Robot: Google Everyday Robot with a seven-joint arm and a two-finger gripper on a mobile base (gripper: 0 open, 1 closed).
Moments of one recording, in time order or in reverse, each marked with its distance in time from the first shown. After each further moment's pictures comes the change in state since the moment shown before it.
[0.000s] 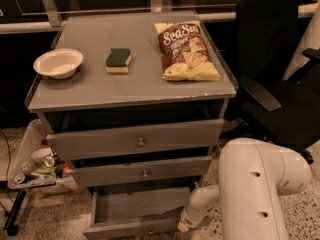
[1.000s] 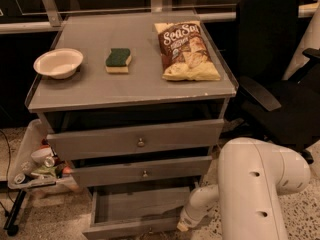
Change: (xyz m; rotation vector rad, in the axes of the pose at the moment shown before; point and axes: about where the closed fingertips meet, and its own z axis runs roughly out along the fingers) arm 0.000 0.000 0.000 0.000 0.000 0.000
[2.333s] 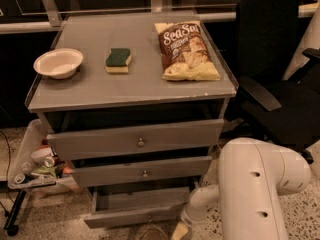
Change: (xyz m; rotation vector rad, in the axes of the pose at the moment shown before) arm 0.000 0.000 0.000 0.000 0.000 0.000
